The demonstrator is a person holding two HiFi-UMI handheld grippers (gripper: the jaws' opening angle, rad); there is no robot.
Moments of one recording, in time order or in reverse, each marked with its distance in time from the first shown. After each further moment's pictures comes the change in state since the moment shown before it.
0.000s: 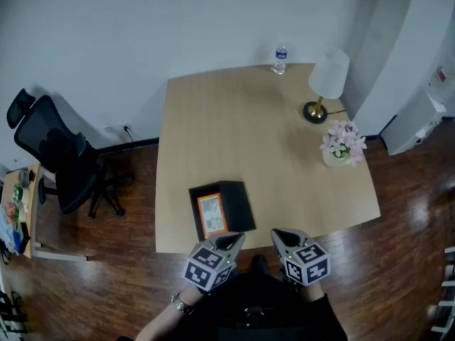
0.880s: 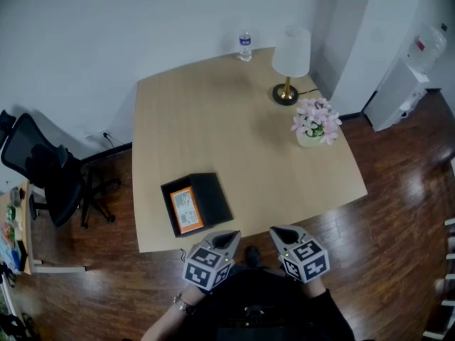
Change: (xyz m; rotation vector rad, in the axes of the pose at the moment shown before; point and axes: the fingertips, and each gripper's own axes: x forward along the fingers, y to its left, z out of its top) left arm 0.049 -0.058 -0.019 0.007 0.051 -0.027; right arm -0.050 -0.047 -0.053 -0.005 0.025 -0.077
